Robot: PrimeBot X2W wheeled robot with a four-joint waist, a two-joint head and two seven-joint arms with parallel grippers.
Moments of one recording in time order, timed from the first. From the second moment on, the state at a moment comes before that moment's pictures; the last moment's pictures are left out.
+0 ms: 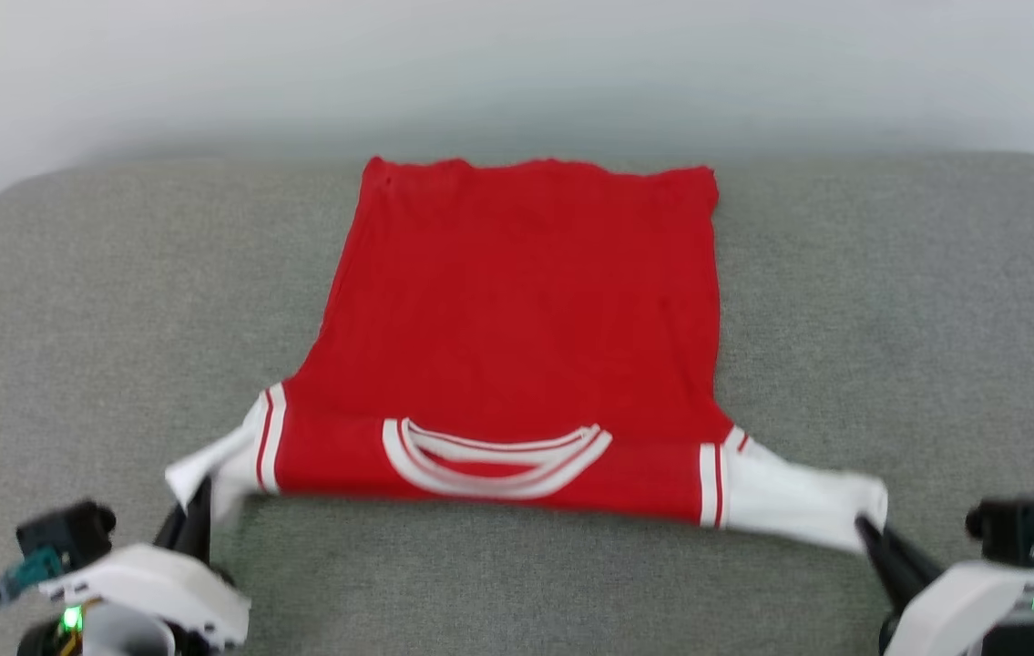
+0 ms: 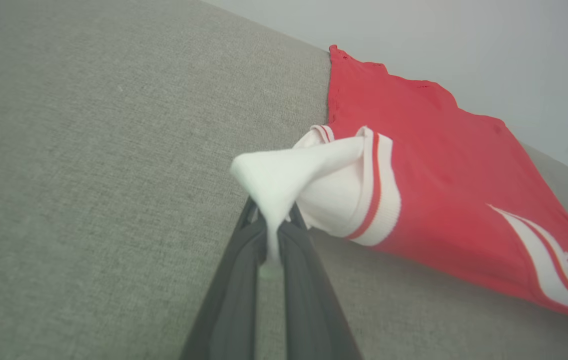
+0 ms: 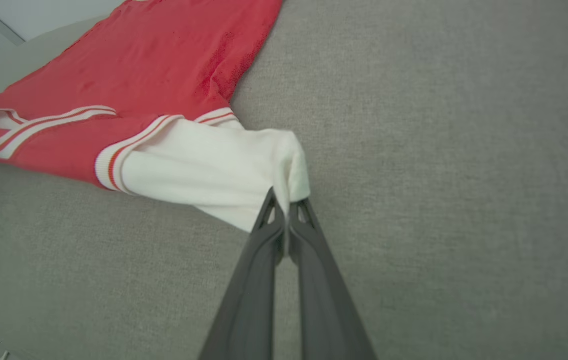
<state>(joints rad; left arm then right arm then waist) -0.15 0.42 -0.27 0.36 -0.87 0.08 -0.15 0.03 -0.20 0.01 0.02 0.38 0.13 0.31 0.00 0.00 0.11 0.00</state>
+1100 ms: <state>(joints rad) -0.14 0.40 -0.36 -0.05 -0.73 0.18 -0.17 -0.62 -0.22 -0.16 0.44 0.36 0.13 0.55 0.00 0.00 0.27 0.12</state>
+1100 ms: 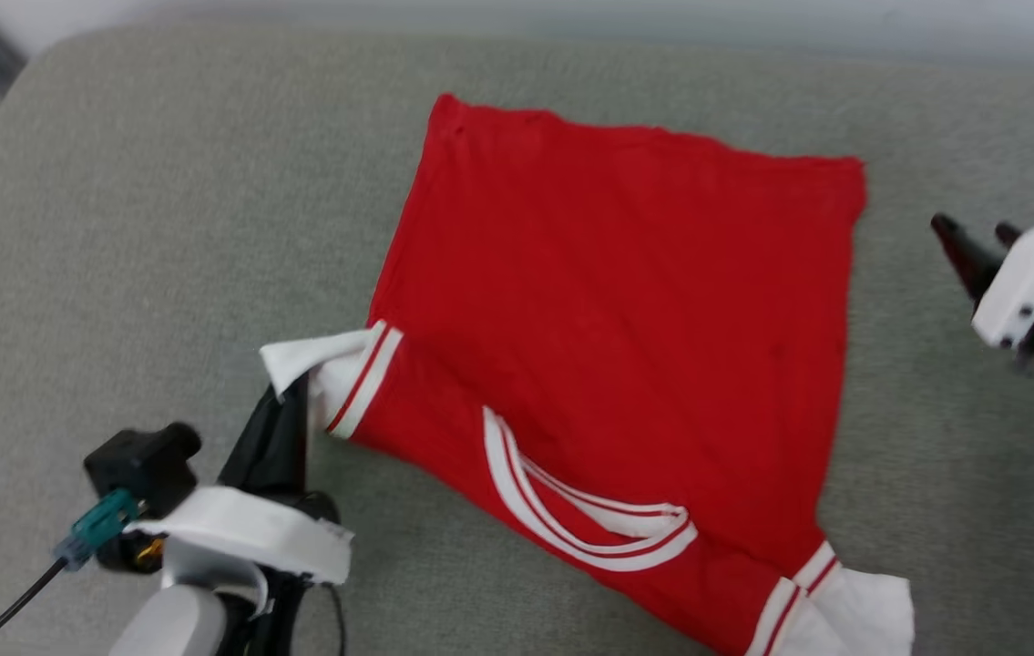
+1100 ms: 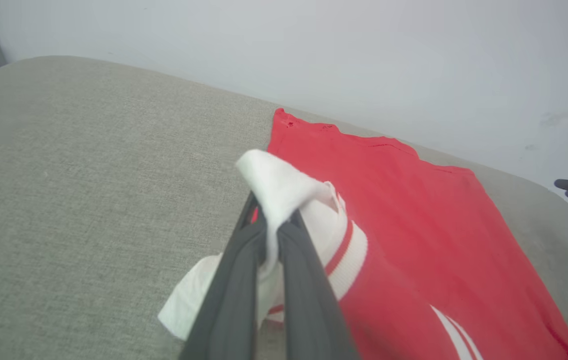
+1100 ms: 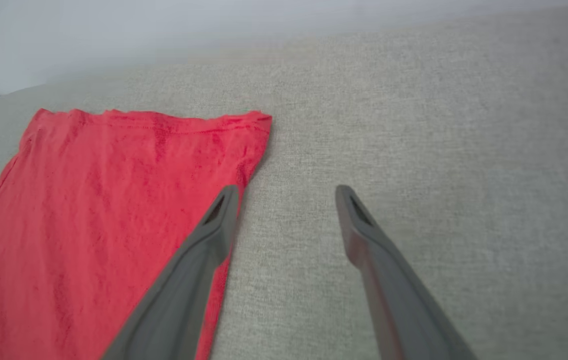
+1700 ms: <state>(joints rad) -0.28 0.32 -0.43 -0.02 -0.70 0.12 -0.22 -1.02 -0.28 -0.16 0.74 0.22 0.13 0.85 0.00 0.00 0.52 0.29</state>
